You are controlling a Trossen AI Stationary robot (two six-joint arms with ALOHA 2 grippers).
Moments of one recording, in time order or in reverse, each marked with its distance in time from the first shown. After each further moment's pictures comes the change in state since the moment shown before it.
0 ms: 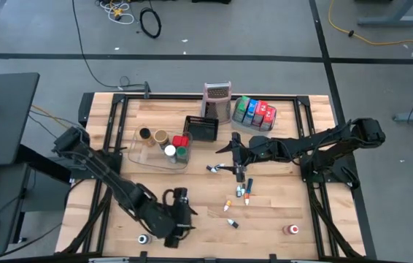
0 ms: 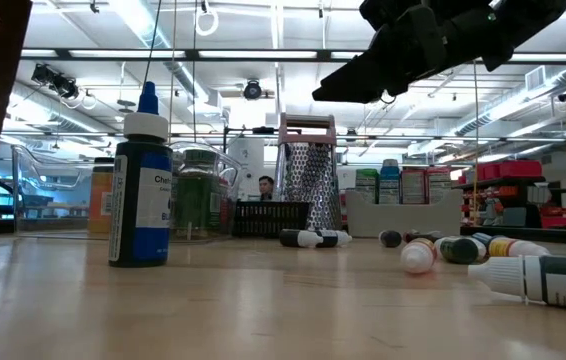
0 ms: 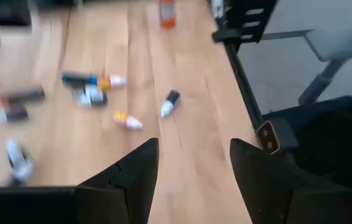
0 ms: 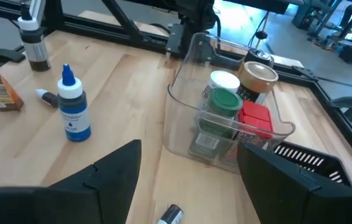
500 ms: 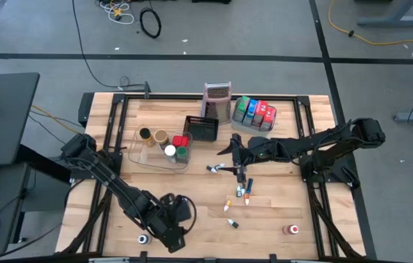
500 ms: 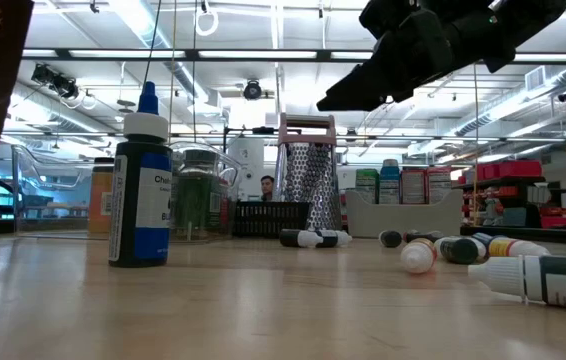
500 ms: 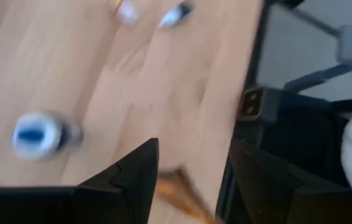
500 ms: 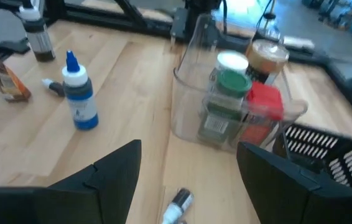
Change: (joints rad) left arm -0.001 0.115 0.183 -0.359 0.161 -0.604; right arm 0.000 0.000 0.000 -0.053 -0.014 0.046
